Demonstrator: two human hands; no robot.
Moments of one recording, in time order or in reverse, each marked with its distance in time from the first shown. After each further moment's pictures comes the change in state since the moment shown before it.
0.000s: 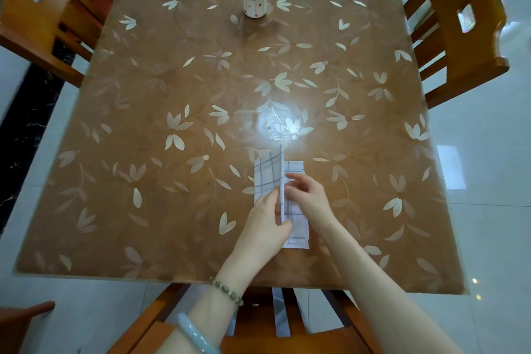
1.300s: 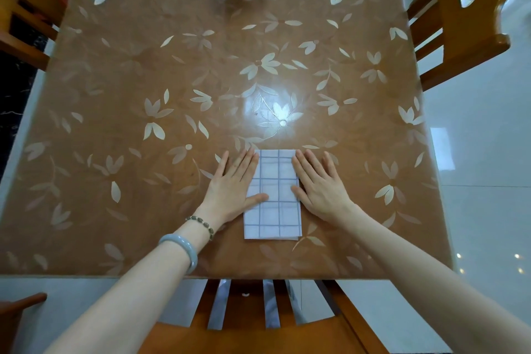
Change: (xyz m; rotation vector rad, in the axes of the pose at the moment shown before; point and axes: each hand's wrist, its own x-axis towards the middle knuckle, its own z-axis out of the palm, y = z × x) left_hand 0.091 -0.094 -0.005 1.029 -0.031 0.339; right_hand 0.023 0.041 -0.063 -1.496 -0.116 -0.453
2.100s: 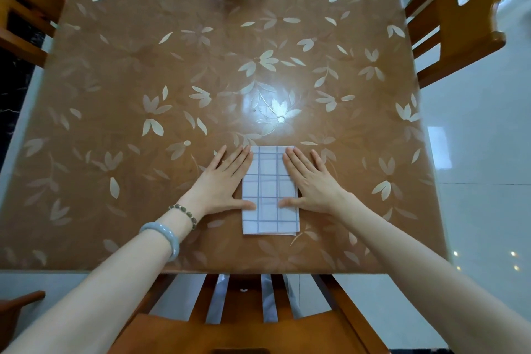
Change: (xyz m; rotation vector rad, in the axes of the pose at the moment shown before) left_hand -0.003 -0.028 -0.004 0.052 -0.036 0.212; right_hand 0.009 -0.003 -0.010 0.007 -0.121 -0.147
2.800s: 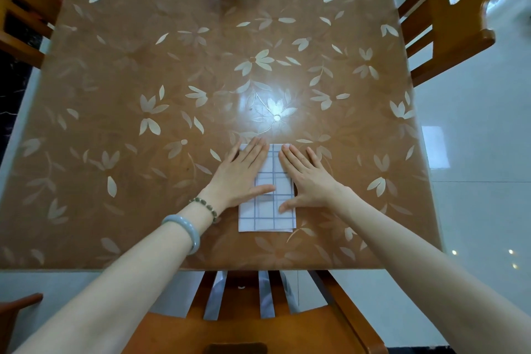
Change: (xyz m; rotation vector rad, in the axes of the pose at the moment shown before) left_hand 0.028 0.032 -0.016 -0.021 0.067 -0.051; right_hand 0.000 0.002 -0.009 0.053 -0.052 -0.037
